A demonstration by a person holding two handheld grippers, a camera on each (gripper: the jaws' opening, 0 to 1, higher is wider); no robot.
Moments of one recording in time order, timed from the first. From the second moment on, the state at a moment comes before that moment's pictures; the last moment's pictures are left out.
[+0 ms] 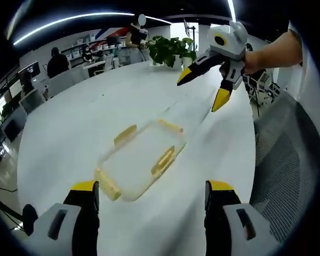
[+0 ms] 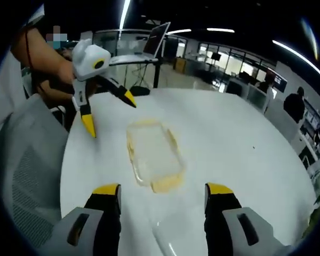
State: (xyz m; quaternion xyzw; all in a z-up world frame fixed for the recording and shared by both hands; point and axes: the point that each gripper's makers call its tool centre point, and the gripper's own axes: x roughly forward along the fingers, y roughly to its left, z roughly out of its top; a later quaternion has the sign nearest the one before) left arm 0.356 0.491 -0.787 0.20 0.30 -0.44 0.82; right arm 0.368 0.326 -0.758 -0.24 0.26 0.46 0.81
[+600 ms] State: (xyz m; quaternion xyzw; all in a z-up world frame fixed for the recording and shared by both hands) left arm 0.372 0.503 -0.797 0.25 0.30 -0.46 0.80; right arm 0.370 0.335 -0.775 -0.27 0.28 0.49 0.78
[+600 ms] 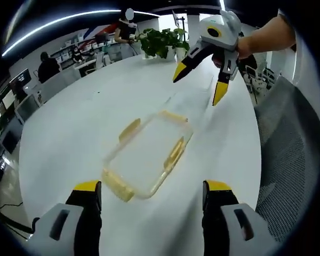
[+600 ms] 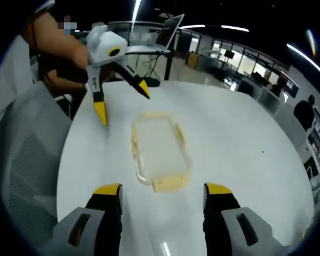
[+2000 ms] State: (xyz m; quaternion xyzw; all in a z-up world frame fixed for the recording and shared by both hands) left arm 0.405 0.512 -0.819 0.38 0.31 -0.53 0.69; right arm 0.393 0.358 -0.812 -0.36 0.32 0.54 0.69
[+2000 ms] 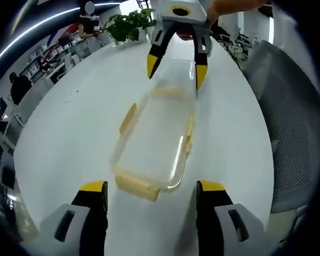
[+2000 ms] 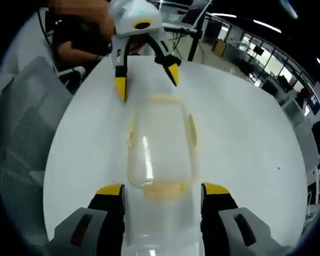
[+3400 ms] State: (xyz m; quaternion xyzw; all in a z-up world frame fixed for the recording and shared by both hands) left arm 0.419 0.511 -0.836 0.43 0.32 -0.60 0.59; right arm 0.400 0.352 -0.843 -0.35 0.39 0.55 0.65
